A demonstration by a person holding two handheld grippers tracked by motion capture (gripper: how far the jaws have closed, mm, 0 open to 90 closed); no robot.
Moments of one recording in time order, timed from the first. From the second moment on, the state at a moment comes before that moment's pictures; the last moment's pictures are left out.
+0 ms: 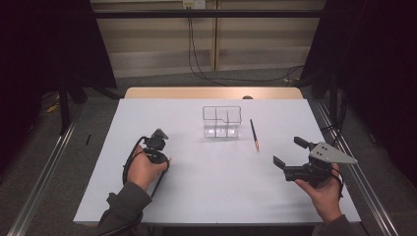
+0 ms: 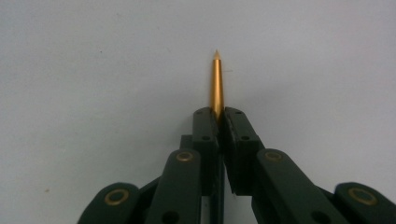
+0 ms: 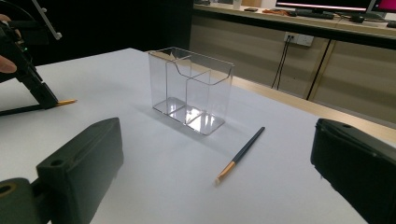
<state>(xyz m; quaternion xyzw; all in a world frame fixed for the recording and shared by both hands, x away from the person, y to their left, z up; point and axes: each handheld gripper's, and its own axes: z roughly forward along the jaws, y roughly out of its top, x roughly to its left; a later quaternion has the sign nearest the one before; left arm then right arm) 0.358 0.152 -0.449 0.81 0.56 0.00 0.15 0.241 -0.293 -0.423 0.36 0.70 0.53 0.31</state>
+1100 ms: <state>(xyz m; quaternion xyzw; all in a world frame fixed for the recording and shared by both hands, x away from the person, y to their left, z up) 0.361 0.160 -0.446 0.83 0.53 -0.01 0.19 0.240 -0.297 -0.424 0.37 0.70 0.53 0.31</state>
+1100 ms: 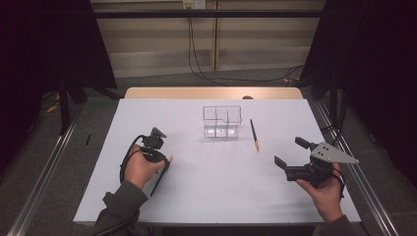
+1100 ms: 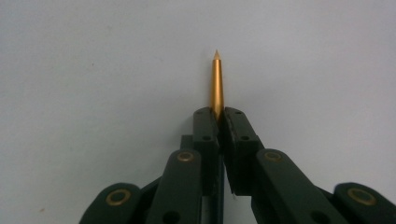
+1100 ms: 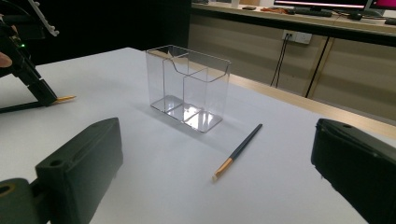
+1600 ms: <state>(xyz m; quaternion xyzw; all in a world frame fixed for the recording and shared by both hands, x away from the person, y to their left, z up) 0.358 0.154 -0.426 0.80 0.51 0.03 0.32 0.240 -0.298 -0.425 0.37 0.70 0.53 0.31</state>
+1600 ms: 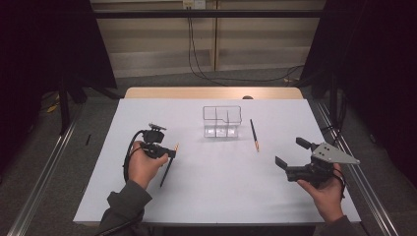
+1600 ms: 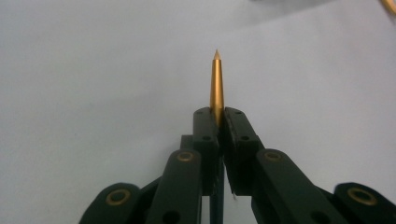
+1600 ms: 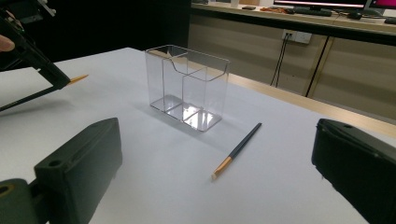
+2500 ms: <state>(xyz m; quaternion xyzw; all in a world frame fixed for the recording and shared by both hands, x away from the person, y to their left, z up) 0.356 0.144 -0.399 0.75 0.49 0.05 0.45 0.241 -0.302 -0.426 0.37 0.70 0.54 0.29</state>
